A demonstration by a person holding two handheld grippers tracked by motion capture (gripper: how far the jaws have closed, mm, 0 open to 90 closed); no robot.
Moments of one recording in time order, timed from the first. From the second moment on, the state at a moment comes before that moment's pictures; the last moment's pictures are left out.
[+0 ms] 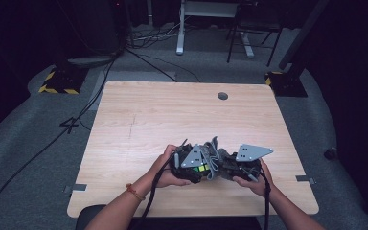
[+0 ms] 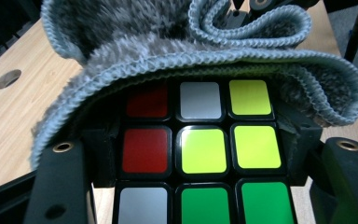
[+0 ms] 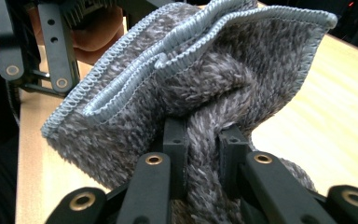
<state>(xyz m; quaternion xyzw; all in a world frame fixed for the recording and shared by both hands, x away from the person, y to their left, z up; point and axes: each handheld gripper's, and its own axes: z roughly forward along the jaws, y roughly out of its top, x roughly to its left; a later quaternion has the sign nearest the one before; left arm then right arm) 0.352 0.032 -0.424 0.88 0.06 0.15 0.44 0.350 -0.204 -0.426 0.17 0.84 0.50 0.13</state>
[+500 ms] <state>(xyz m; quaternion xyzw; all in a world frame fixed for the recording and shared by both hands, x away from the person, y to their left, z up) 0.352 0.030 -0.426 0.88 0.07 0.15 0.44 0.347 -0.202 -0.420 0.16 0.83 0.52 0.13</state>
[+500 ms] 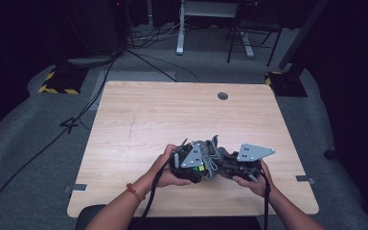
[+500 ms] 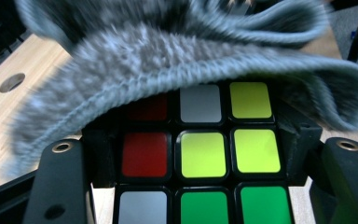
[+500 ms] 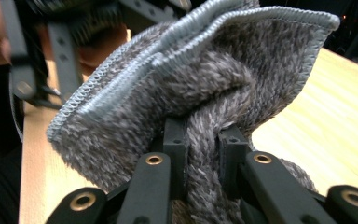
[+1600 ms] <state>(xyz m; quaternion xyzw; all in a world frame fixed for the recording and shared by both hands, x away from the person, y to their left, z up) 0.351 0.040 -0.419 0.87 0.06 0.16 0.45 0.366 -0.220 -0.429 0.20 0.80 0.56 0.04</state>
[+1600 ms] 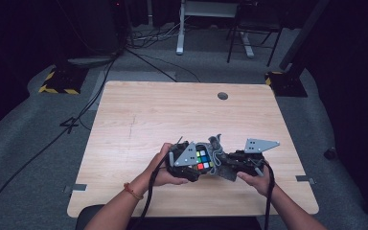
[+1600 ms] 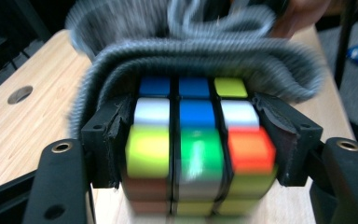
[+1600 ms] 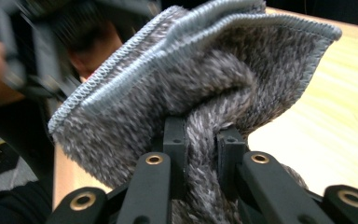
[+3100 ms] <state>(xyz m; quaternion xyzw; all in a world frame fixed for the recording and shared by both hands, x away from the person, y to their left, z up) 0.349 0.047 -0.405 0.85 0.06 0.15 0.50 0.375 -0.210 -0.455 0.21 0.86 0.46 0.08</state>
